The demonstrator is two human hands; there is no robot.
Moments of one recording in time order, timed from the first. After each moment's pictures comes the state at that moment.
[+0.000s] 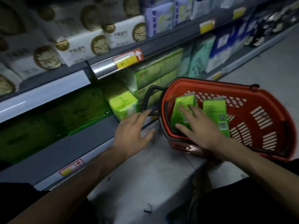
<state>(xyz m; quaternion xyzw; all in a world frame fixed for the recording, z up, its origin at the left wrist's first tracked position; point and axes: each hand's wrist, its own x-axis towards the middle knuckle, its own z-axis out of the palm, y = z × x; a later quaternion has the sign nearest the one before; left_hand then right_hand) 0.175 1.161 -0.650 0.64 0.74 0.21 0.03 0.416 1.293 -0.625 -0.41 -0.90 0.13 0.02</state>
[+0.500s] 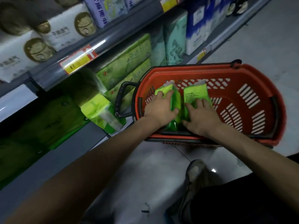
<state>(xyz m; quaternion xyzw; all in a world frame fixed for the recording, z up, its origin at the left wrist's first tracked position) 0.306 1.330 -0.652 0.67 0.73 0.03 0.15 0.475 1.354 -0.669 -0.54 -0.82 0.11 -0.13</state>
